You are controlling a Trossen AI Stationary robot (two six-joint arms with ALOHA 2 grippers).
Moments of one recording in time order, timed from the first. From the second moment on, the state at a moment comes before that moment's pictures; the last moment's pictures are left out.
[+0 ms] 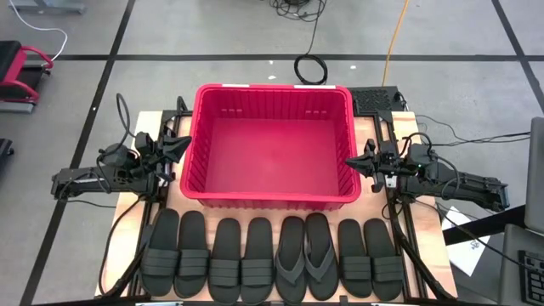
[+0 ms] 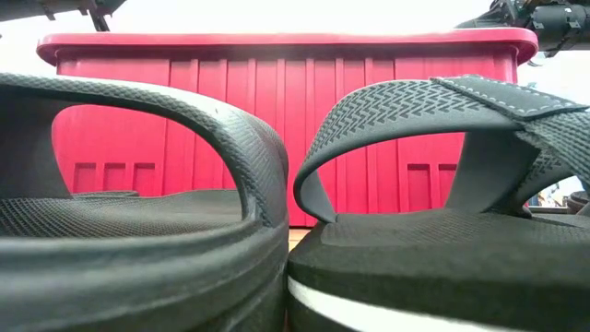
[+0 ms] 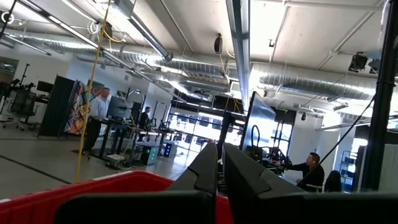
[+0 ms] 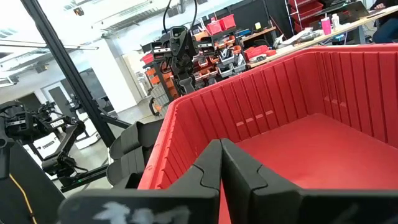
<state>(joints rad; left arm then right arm) 0.08 0.23 0.31 0.36 -0.20 -0.16 -0.23 0.26 0.29 0.01 -0.16 0.40</state>
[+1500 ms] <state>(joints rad) 0.08 0.23 0.31 0.36 -0.20 -0.16 -0.23 0.26 0.29 0.01 -0.16 0.44</state>
